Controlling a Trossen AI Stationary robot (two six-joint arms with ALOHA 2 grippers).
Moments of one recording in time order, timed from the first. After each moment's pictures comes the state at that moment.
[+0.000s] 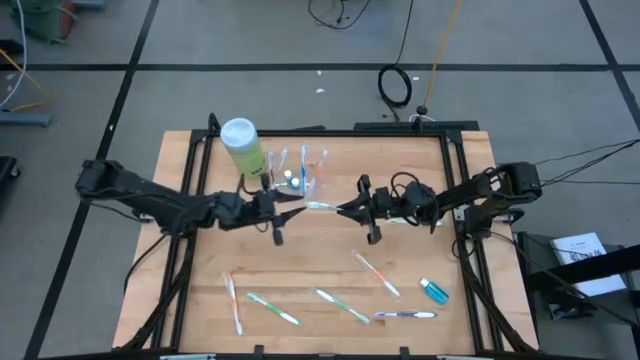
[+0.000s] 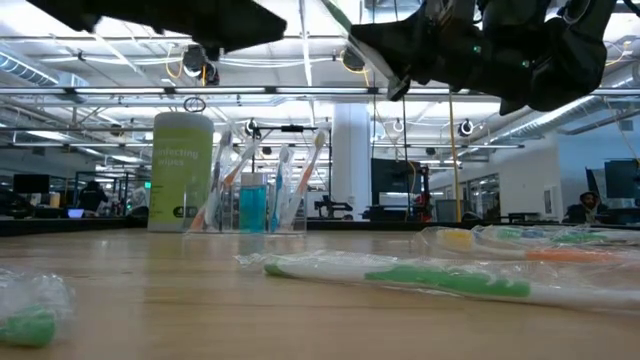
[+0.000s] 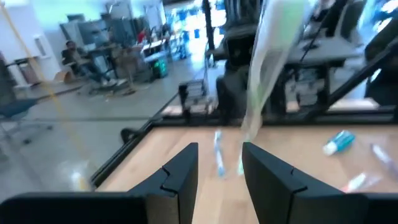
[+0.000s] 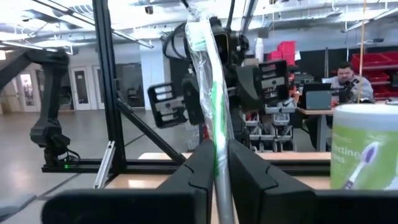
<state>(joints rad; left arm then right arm) -0.17 1.24 0.60 0.61 -0.40 0.13 -0.04 1.59 0.48 1.36 -0.18 0.09</state>
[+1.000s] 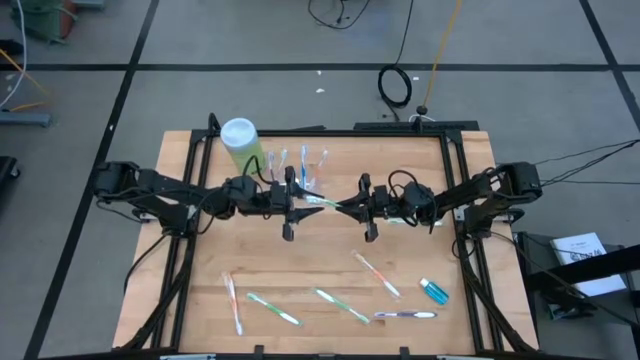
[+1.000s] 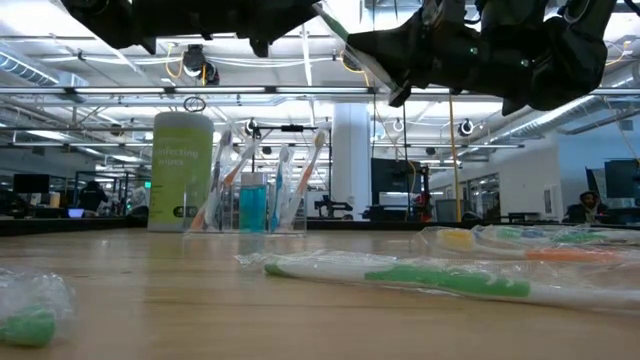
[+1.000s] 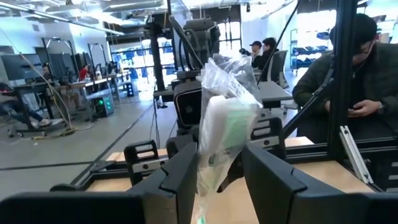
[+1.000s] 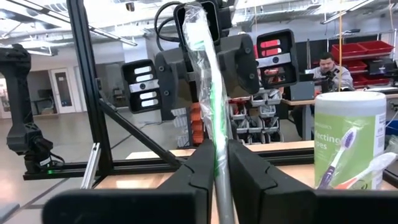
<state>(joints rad) -0.02 1.40 0.69 0.84 0.02 0.12 -0.04 1.59 0.49 1.34 -0.10 0.12</state>
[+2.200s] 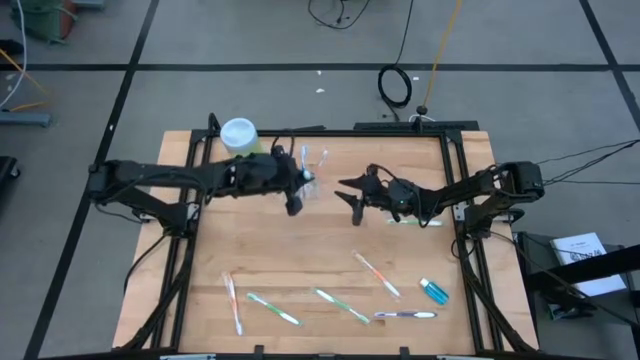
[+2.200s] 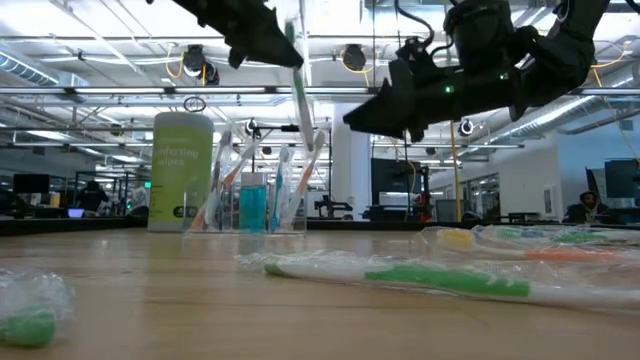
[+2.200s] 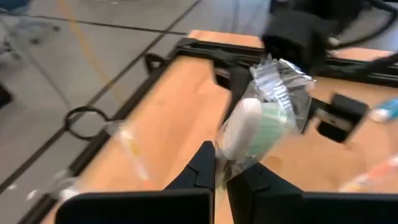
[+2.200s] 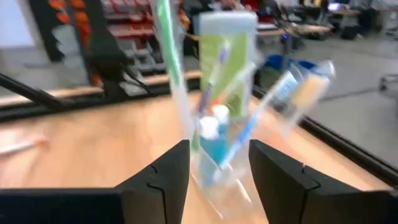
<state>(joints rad) 0.09 1.33 1.03 -0.13 -0.24 -0.05 -0.10 1.56 0.52 0.95 0.24 0.07</state>
